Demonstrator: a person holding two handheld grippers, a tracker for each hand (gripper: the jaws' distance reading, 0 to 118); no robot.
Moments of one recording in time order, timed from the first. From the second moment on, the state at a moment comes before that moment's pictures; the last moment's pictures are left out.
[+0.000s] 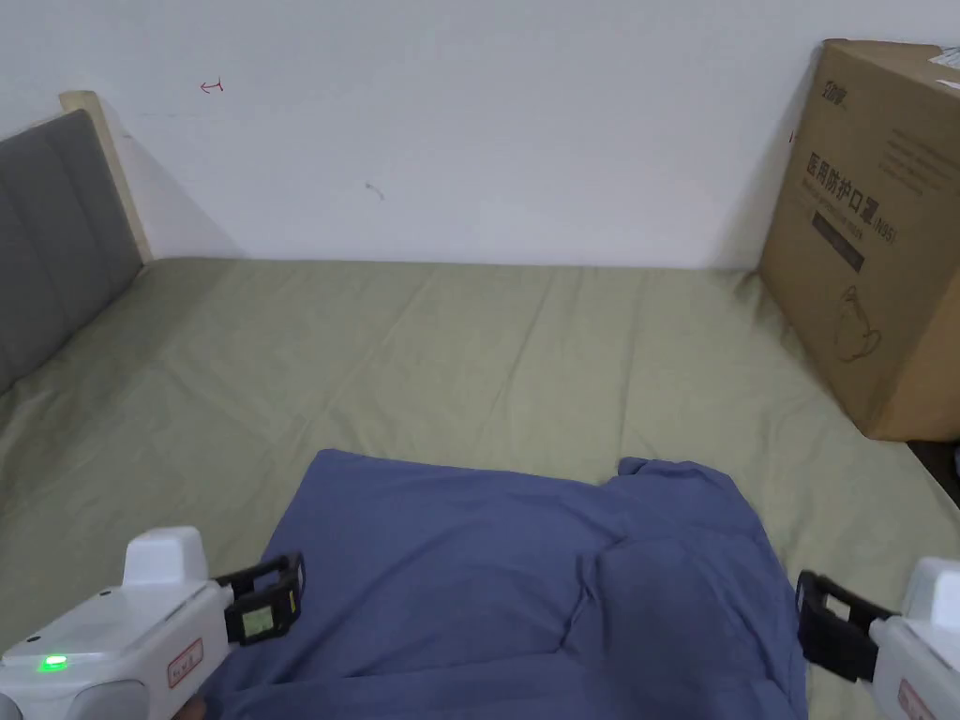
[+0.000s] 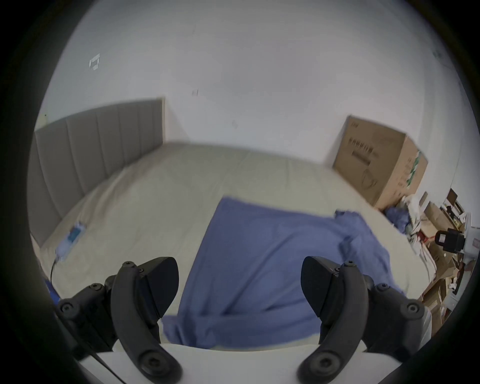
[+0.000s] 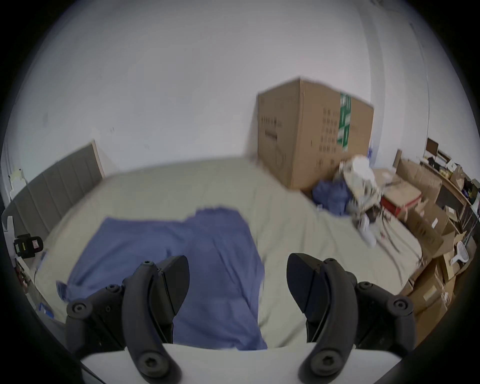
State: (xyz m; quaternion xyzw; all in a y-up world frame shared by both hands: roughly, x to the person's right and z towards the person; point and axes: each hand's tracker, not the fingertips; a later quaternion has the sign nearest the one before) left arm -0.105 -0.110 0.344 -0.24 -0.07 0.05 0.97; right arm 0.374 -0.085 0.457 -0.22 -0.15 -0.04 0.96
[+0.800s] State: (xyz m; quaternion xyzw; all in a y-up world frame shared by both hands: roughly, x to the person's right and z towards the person) left arm -0.090 -0.105 0.219 -0.26 -0.10 0.07 0.96; right arm 0.367 -0.071 0.391 -0.18 -0.14 0.01 0.97
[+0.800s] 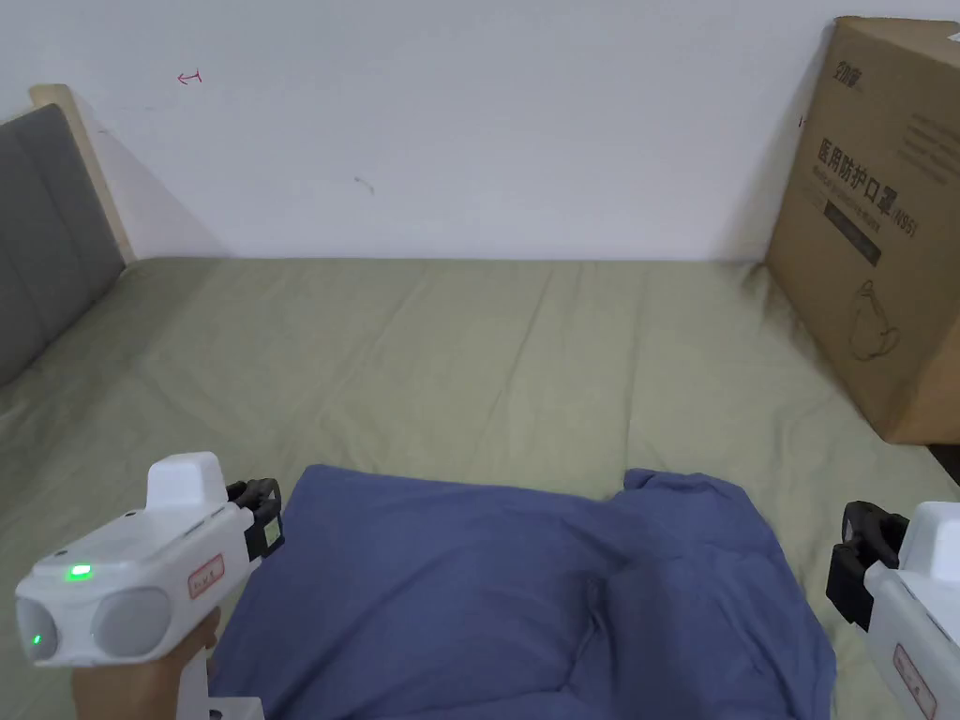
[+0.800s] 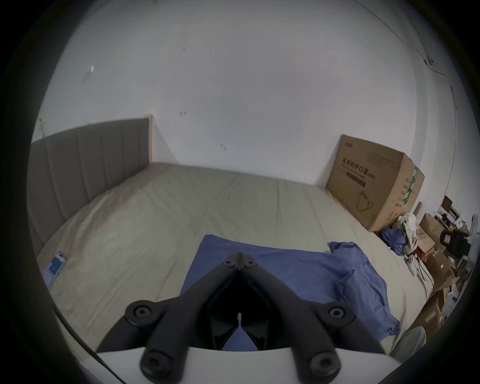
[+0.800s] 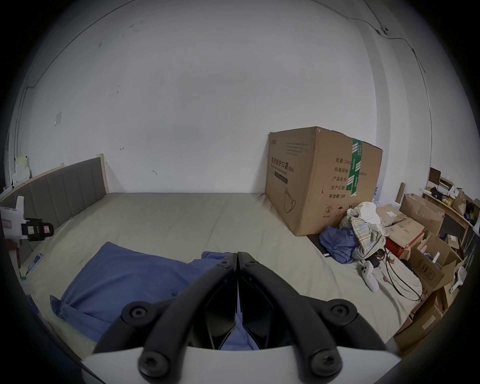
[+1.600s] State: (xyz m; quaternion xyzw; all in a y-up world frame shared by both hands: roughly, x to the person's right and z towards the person) left arm -0.048 -0.263 -0.049 -0.49 -0.02 0.01 0.87; right arm 0.418 -0.154 0.246 -0.29 -0.15 -0.02 0.95
